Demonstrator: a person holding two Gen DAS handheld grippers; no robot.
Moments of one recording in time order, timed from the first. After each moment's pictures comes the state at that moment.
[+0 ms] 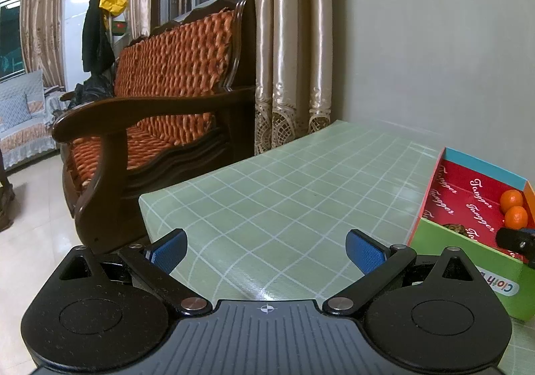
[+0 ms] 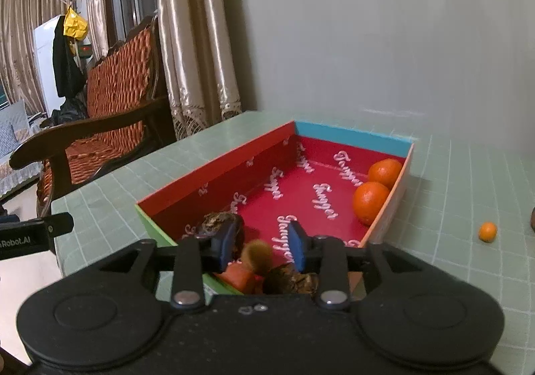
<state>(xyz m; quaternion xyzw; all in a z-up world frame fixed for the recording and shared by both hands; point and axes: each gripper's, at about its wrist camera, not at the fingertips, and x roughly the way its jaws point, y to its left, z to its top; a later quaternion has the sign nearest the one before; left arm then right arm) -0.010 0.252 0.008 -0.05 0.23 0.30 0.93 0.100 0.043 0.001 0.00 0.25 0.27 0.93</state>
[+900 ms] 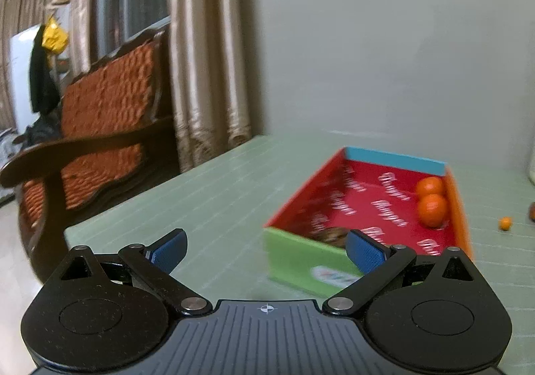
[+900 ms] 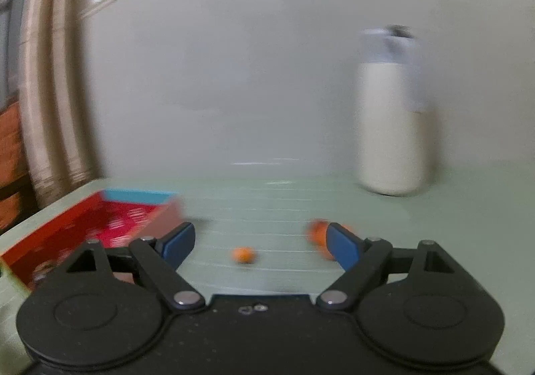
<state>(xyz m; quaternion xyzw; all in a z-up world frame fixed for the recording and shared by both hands) 0.025 0.150 0.014 0.01 0.20 0.21 0.96 0.079 -0.124 0.013 0.06 0.17 0.00 0.98</state>
